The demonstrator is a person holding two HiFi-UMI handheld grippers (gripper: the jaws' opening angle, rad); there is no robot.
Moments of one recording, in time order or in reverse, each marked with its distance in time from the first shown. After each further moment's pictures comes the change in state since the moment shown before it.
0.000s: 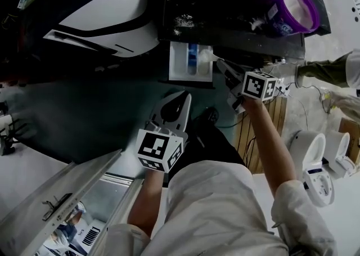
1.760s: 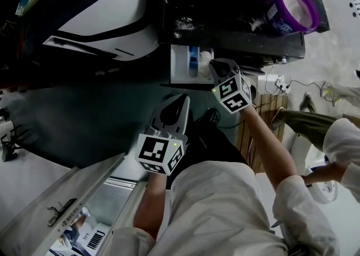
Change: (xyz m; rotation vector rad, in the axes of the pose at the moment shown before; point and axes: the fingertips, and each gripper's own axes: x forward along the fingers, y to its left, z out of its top) left arm -0.005 0.012 0.000 -0.025 -0.015 0.013; right arm 0.032 0.011 -0.017 -1.038 0.299 -0.360
